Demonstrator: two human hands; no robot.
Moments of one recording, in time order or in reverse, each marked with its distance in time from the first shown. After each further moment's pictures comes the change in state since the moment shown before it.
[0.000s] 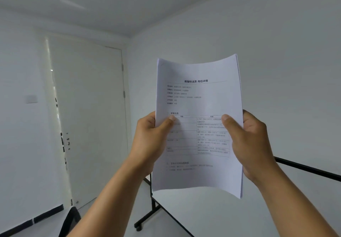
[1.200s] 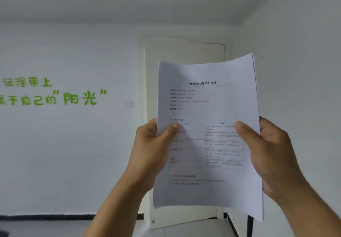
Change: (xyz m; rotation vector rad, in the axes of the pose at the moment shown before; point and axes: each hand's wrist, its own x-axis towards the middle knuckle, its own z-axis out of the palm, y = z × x) left_hand 0.468 -0.244 -0.210 0.302 0.604 0.099; right_hand 0.443 0.364 0.440 0.597 -0.586 0.023
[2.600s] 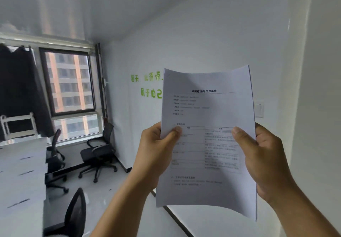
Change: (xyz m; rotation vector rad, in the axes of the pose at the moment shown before) left_hand 0.449 -0.262 -0.283 0.562 0.780 0.012; right_hand 0.415 0.507 0.457 0.496 -0.651 0.130
